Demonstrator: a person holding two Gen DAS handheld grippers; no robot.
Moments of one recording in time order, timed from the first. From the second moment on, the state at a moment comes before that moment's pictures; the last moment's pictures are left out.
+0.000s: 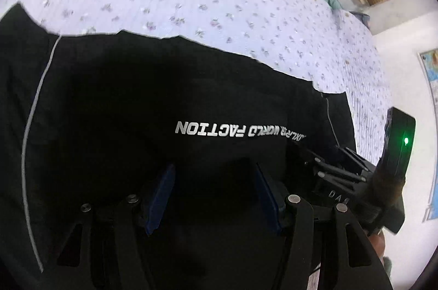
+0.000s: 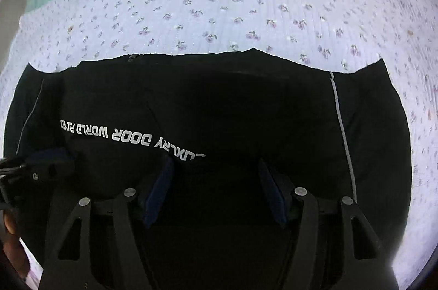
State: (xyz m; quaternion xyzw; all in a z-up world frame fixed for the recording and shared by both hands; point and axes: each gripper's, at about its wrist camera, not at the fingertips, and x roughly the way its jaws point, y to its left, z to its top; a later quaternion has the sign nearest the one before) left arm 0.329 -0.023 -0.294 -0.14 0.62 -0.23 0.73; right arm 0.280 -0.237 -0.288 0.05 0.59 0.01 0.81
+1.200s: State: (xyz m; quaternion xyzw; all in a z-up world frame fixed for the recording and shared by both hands) left arm 0.195 0.166 -0.221 -0.19 0.54 -0.13 0.81; right arm 0.058 -0.317 -0.206 0.10 0.51 -0.06 0.85
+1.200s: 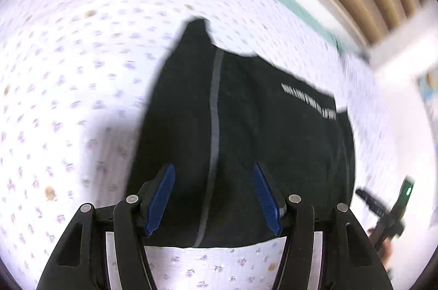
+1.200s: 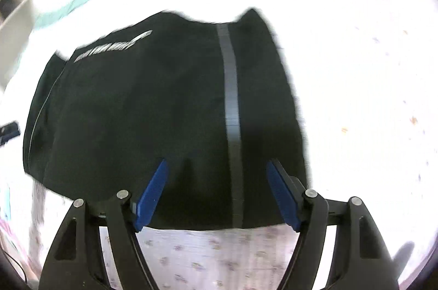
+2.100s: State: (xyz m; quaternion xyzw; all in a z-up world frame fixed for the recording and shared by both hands) left arm 0.270 0.193 -0.260 -0.20 0.58 -0.12 0.78; right arm 0.125 -0.371 -0.203 0.13 0.48 -0.06 0.87
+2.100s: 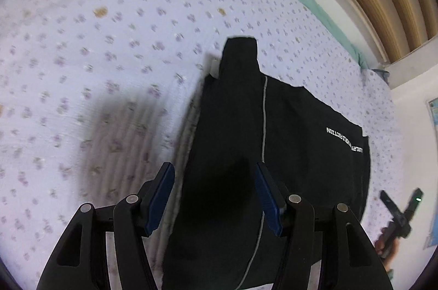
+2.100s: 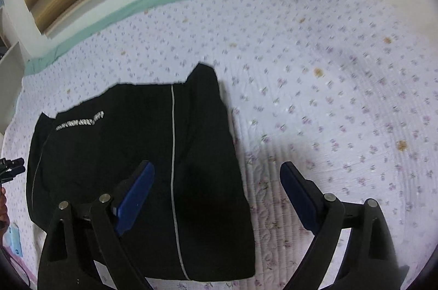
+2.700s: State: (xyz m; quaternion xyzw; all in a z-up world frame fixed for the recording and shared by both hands) left arm 0.318 0.193 -0.351 -0.34 0.61 -0.16 0.69; right arm 0.191 -0.389 -0.315 0.27 0.57 0.03 0.78
